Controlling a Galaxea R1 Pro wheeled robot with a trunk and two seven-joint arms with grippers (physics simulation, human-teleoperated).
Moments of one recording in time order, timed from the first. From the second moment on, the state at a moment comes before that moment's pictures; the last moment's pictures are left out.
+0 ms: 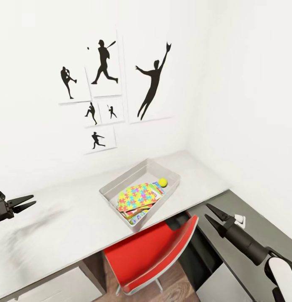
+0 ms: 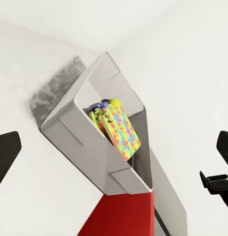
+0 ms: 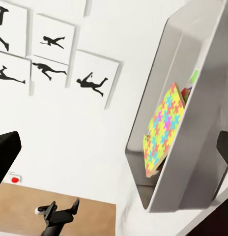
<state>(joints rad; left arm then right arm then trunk) -0.93 0.76 -0.01 -0.15 0.48 0.48 -1.57 -0.16 -0.13 -0.33 -1.50 -1.14 0.84 0.50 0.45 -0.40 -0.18</state>
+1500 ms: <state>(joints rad) -0.93 0.88 -0.01 -0.19 0.48 0.59 -1.57 -0.16 -0.12 -0.33 -1.50 -1.14 0.84 0.50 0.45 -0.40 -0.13</state>
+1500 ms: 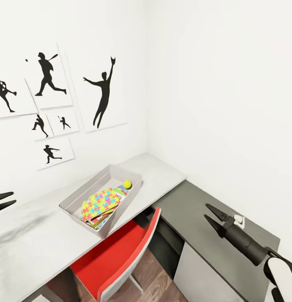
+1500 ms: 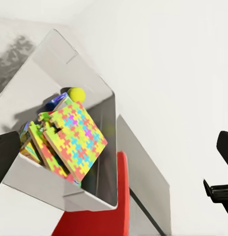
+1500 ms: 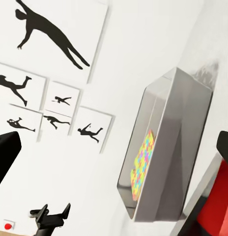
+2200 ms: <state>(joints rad) -0.93 0.88 -0.01 -0.19 0.48 0.59 -1.57 -0.16 -0.12 -0.33 -1.50 -1.14 0.84 0.50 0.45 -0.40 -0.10</state>
